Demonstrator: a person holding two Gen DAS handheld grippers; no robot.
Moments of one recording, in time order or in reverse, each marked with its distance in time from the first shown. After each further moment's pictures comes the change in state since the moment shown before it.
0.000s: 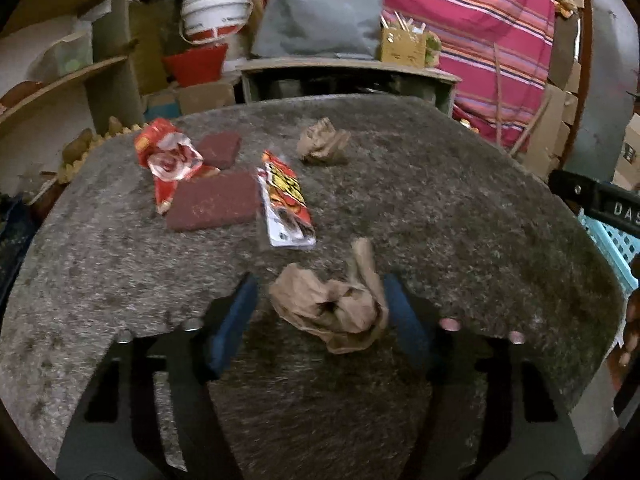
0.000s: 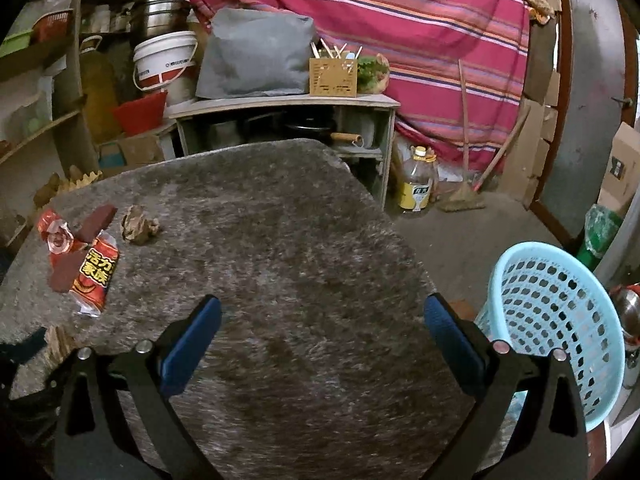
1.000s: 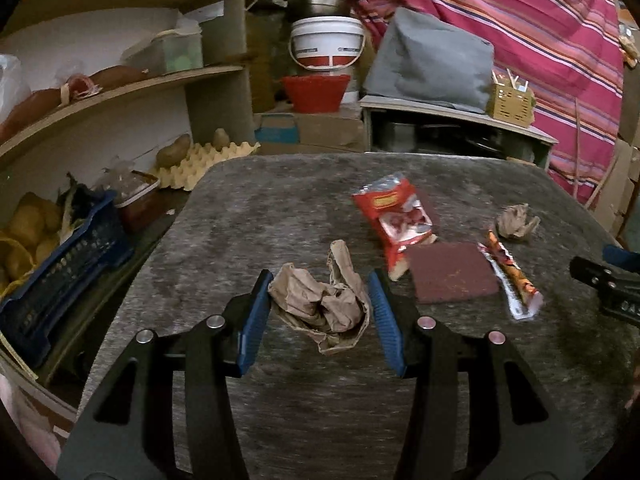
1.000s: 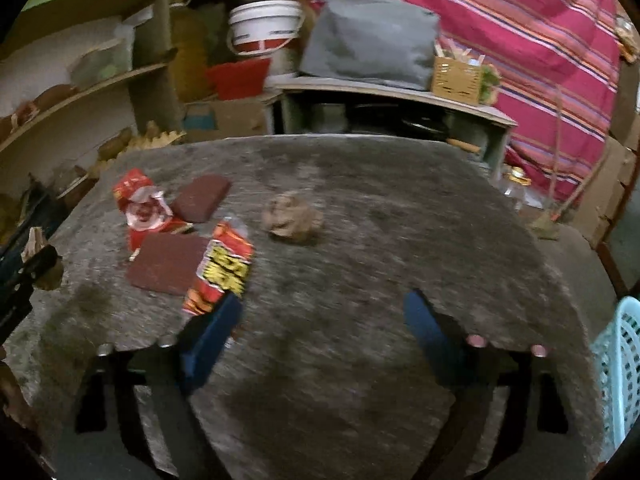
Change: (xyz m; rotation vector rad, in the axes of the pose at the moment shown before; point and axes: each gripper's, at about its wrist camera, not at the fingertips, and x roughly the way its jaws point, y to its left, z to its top) left arm -0.029 0.169 0.025 -0.146 -0.131 0.262; right arm 0.034 0.161 0.009 -0.188 0.051 0.245
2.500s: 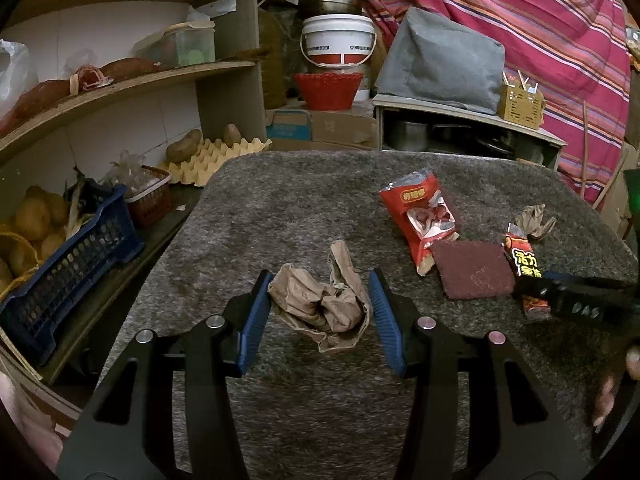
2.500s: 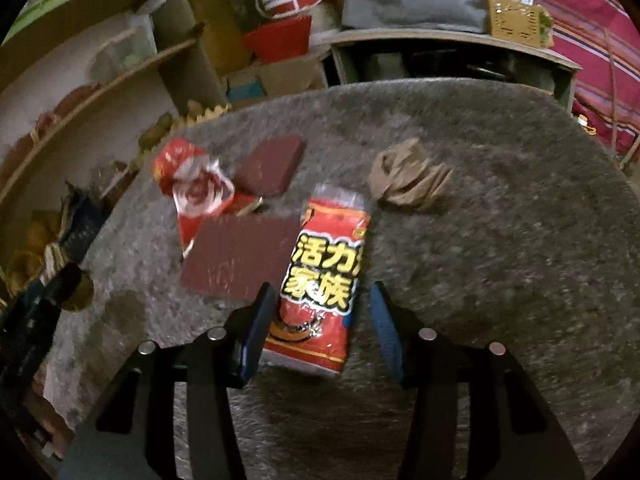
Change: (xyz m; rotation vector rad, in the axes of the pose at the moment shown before) left arm 0.005 0.021 -0.001 -0.017 0.004 0.017; right arm 0.058 0.043 -0.006 0.073 0.169 0.212
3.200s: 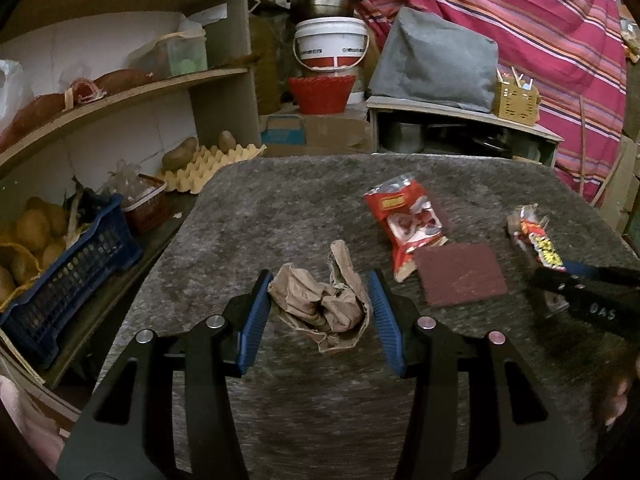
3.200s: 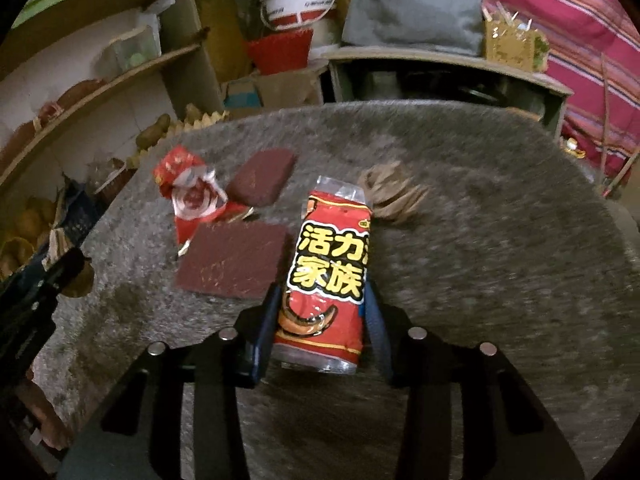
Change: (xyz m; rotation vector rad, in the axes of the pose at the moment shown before) left arm -0.003 -0.017 0.005 0.031 -0.011 0.002; right arm -0.041 -0.016 -0.001 -0.033 -0.093 -0.051
